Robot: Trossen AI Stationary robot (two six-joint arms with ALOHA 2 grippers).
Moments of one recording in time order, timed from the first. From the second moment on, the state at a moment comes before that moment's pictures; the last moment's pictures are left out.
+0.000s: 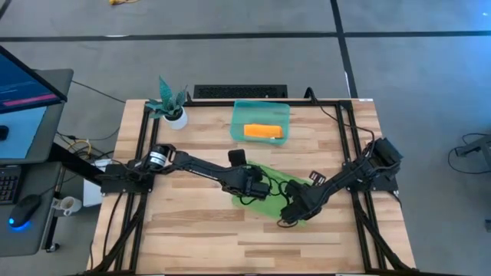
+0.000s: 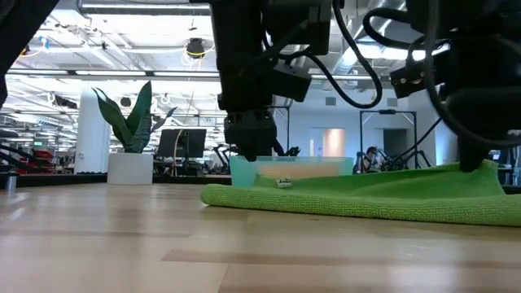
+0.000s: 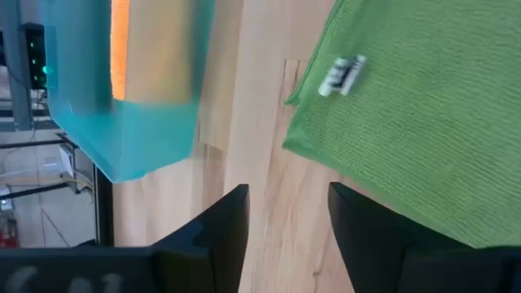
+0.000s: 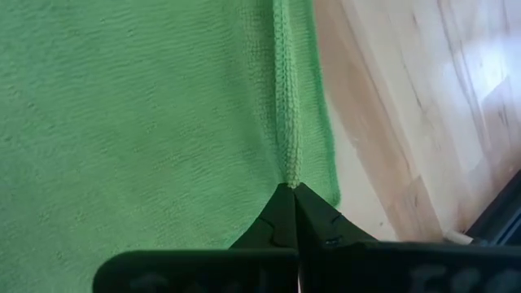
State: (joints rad) left arm -0.20 2.21 1.76 -1.15 -0.70 -0.34; right arm 0.51 1.81 1.14 -1.20 0.29 1.07
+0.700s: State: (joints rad) left arm -0.37 2.20 1.76 -1.16 -0.68 -0.36; right arm 0.46 1.81 1.14 -1.19 0.18 0.99
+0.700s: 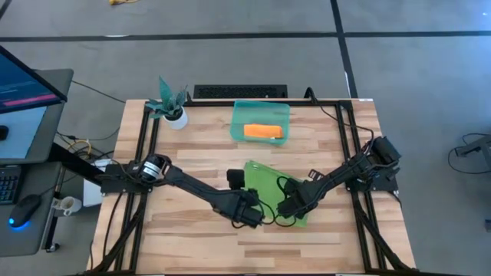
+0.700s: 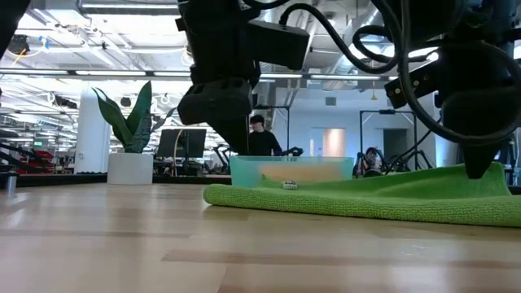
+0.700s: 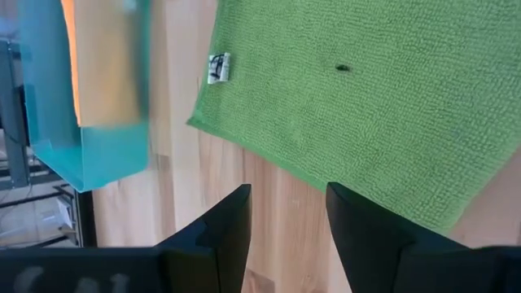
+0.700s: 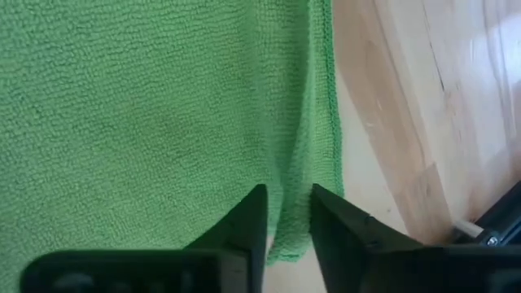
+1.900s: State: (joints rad) left arm -0.33 1.94 1.40 -0.50 -0.59 -0.42; right arm 0.76 1.37 0.90 -0.82 0.66 1.00
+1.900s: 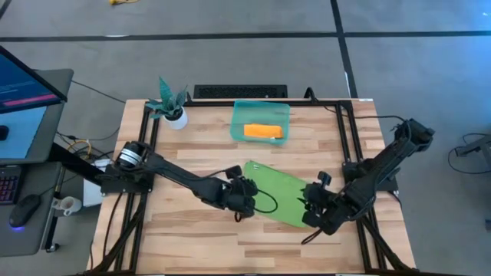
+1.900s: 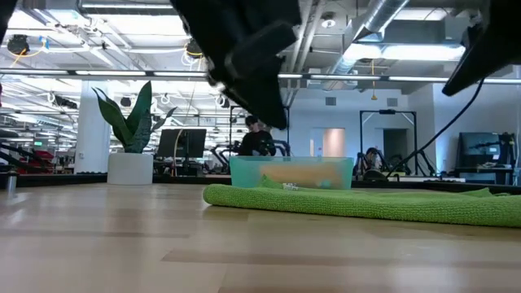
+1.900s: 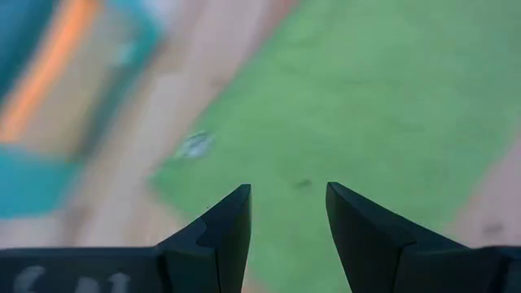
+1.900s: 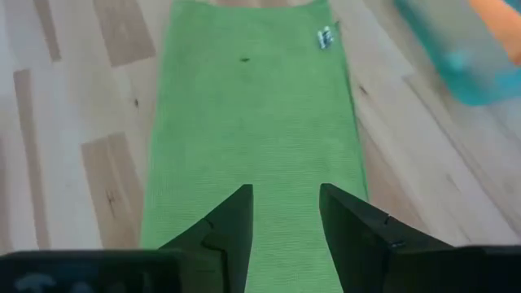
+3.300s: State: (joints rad) left arm -0.04 1.93 1.04 -0.16 -0.30 -0.36; right arm 0.53 1.35 0.90 -0.59 0.70 0.55
